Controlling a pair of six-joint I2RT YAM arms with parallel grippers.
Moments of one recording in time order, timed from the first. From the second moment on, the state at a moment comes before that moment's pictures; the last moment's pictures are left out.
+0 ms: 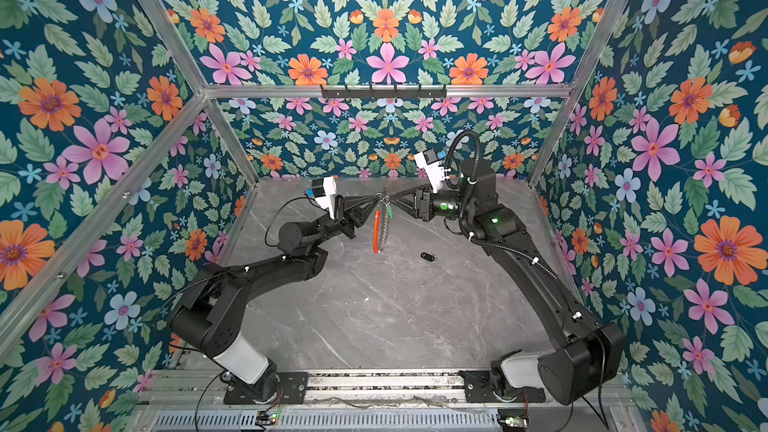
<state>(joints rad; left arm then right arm) -0.54 1.65 0.90 1.51 0.69 -0.74 0.39 1.35 1.40 -0.24 -0.84 0.42</state>
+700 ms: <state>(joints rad) -0.55 1.67 0.94 1.51 0.67 -0.81 0.42 1.40 1.41 -0.19 -0.85 0.42</state>
